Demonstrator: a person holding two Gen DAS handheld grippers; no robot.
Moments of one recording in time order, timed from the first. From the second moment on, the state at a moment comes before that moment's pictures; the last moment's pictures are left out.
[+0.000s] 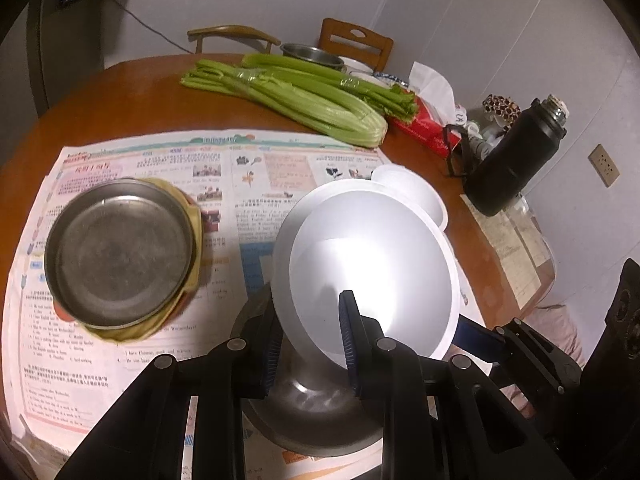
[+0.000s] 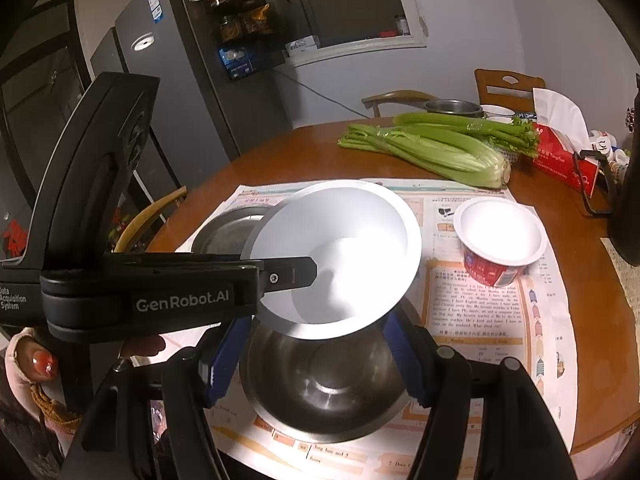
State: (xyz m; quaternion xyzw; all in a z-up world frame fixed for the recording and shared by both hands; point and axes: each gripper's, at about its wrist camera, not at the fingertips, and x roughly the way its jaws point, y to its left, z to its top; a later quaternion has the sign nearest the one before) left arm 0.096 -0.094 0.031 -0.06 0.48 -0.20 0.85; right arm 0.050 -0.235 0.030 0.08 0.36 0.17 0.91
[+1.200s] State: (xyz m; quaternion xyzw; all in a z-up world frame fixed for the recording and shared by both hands) left arm 0.084 -0.095 -0.019 -0.05 0.53 -0.18 0.83; right arm 0.045 -0.217 -0.018 0.04 0.44 0.19 0.88
